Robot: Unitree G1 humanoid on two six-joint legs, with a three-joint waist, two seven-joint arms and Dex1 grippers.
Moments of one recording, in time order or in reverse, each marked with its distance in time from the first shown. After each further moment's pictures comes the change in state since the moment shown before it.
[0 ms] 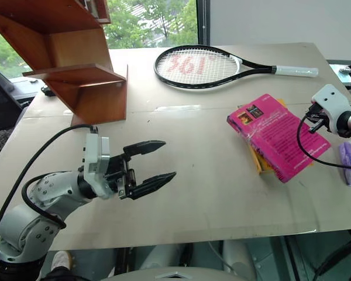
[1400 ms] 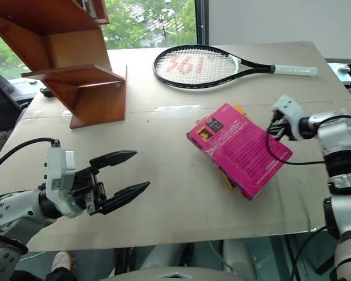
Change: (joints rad) left arm 0.258 0.039 0.278 -0.091 -0.046 -0.057 -0.013; right arm -0.019 0.115 -0.035 -0.142 -0.014 0.214 0.279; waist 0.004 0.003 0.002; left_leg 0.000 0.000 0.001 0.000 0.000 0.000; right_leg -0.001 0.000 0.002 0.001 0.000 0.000
